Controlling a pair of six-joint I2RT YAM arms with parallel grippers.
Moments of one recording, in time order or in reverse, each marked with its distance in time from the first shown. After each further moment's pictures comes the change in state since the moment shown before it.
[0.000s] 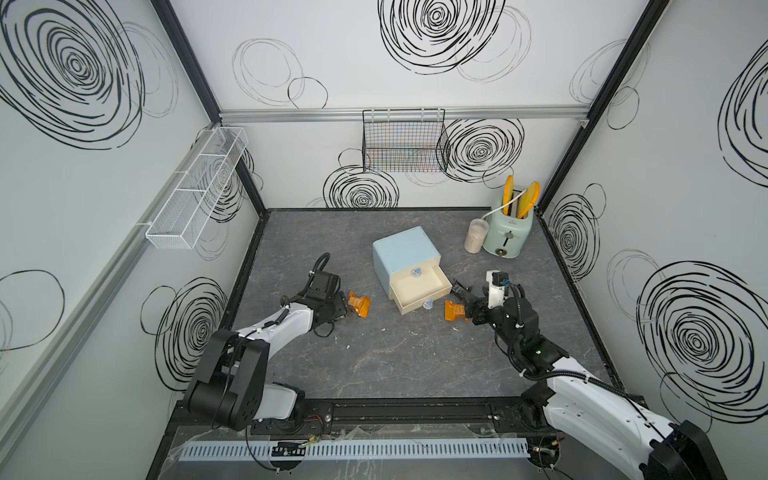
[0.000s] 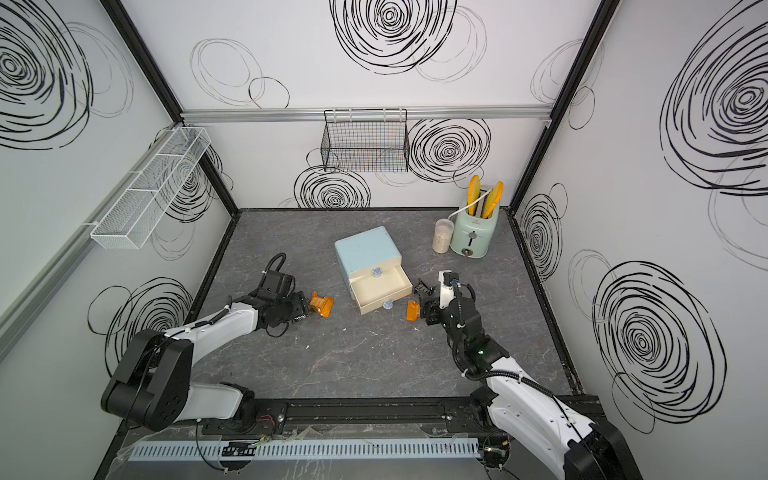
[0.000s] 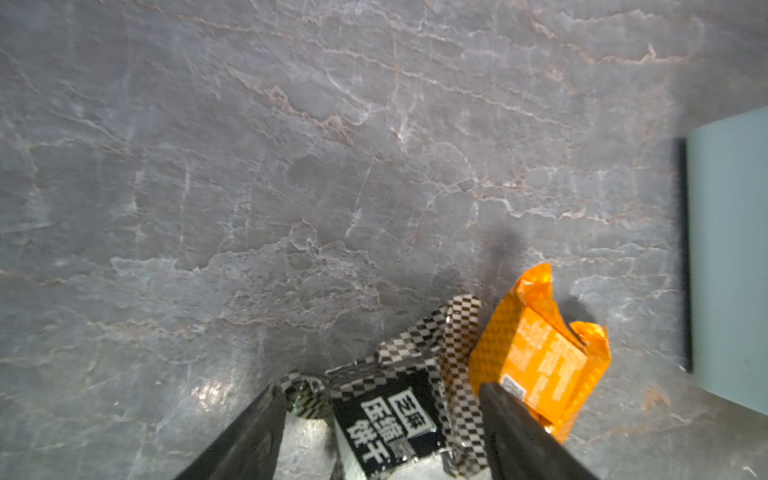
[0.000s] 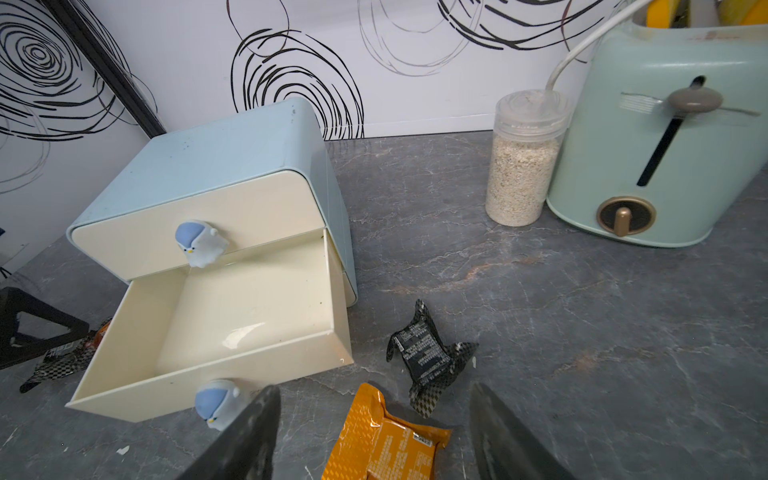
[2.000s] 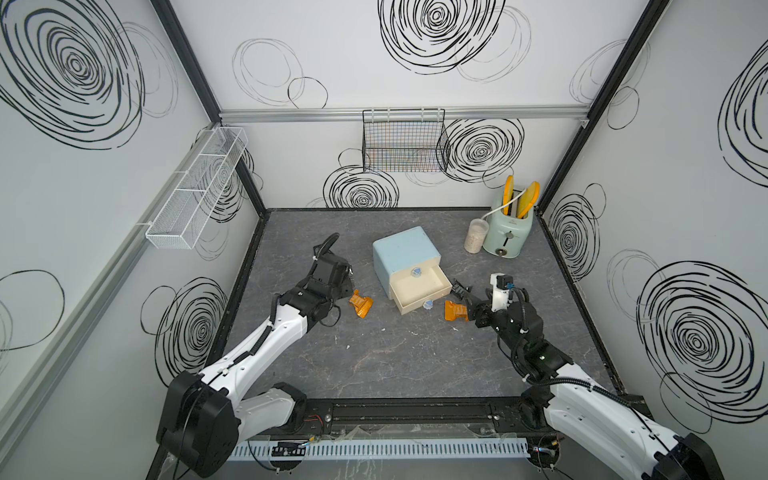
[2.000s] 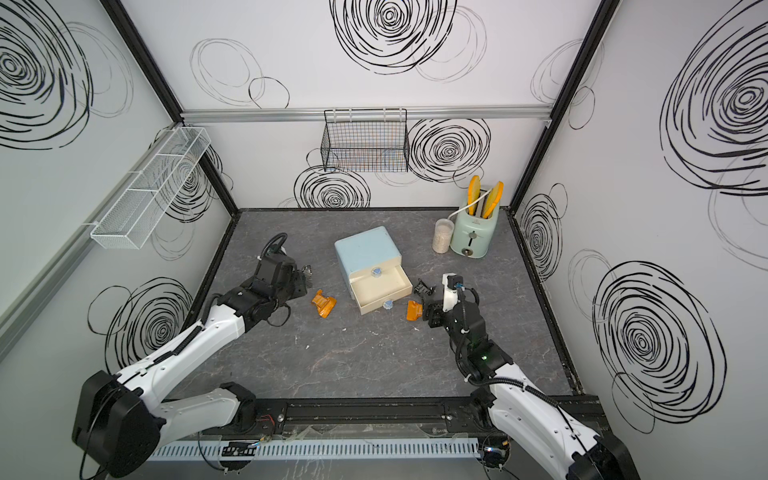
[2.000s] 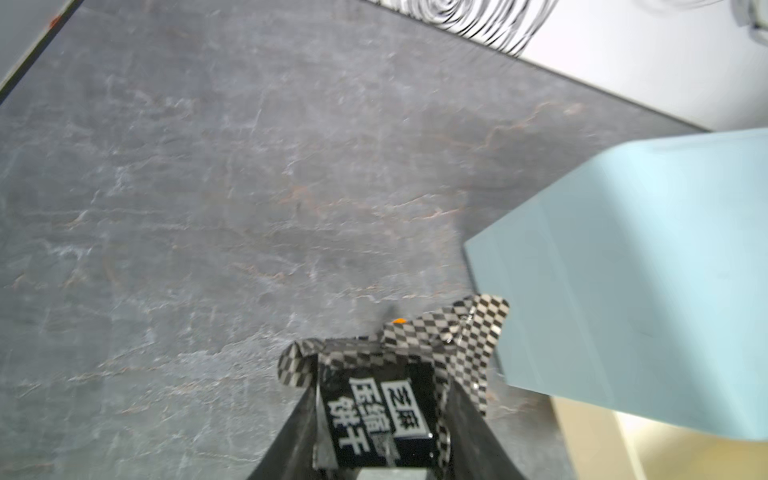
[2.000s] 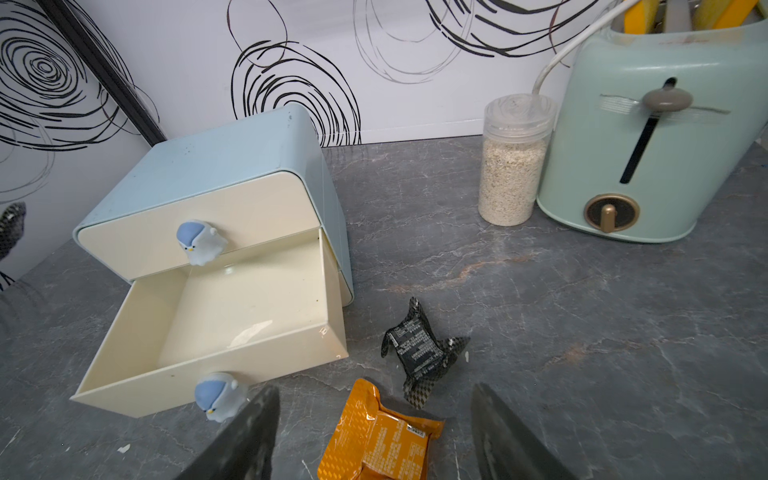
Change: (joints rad) left arm -0.187 -0.232 0.252 -0.157 -0.171 0.045; right arm -0.013 -0.073 -0.035 -0.013 -0.002 0.004
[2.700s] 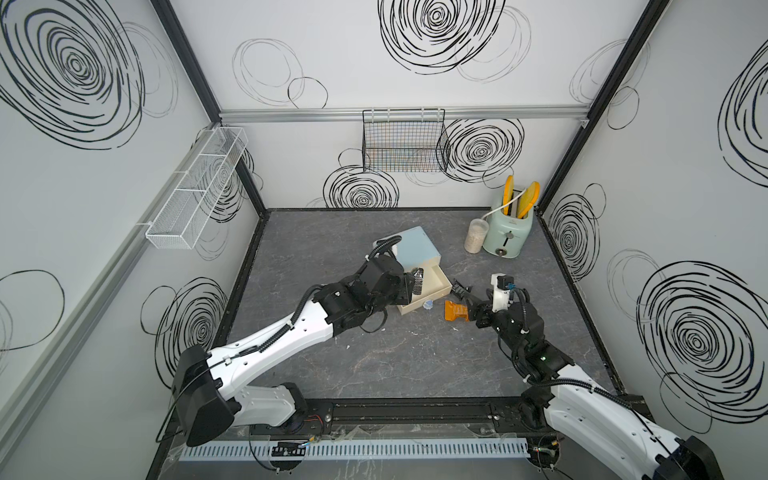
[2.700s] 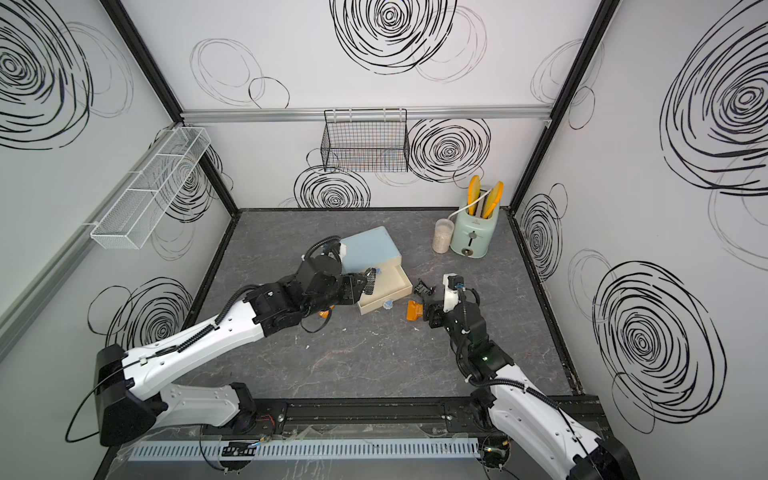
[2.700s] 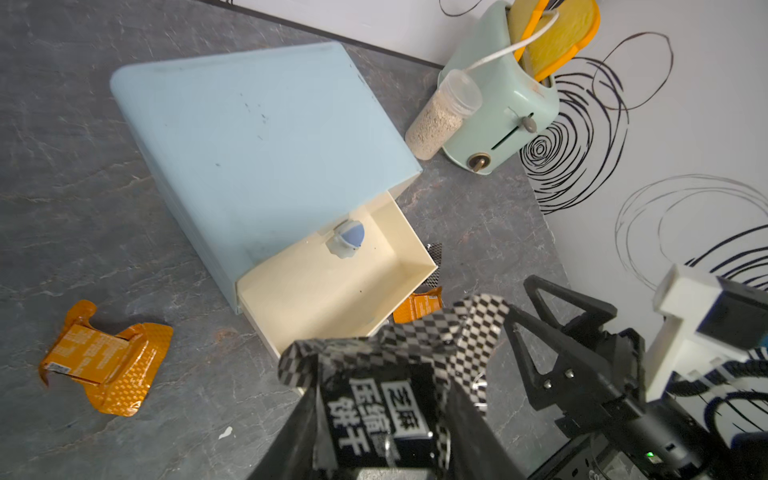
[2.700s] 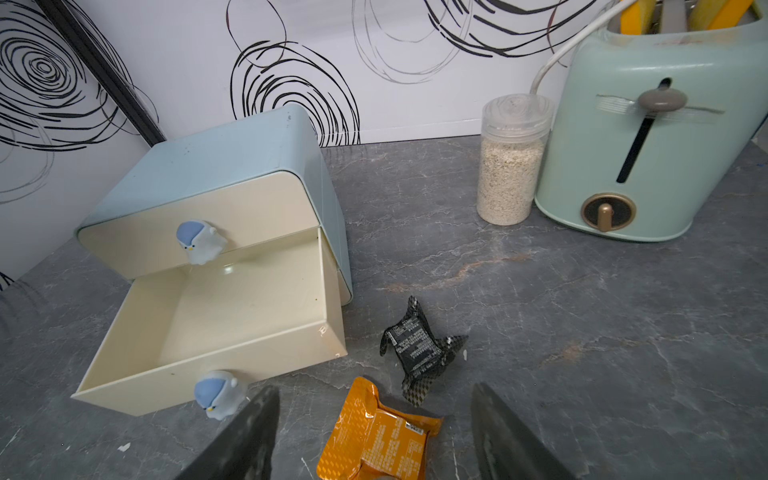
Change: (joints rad) left arm -0.447 0.149 0.251 -0.016 0.062 -0.180; right arm -0.002 -0.017 0.000 -0.014 0.000 0.000
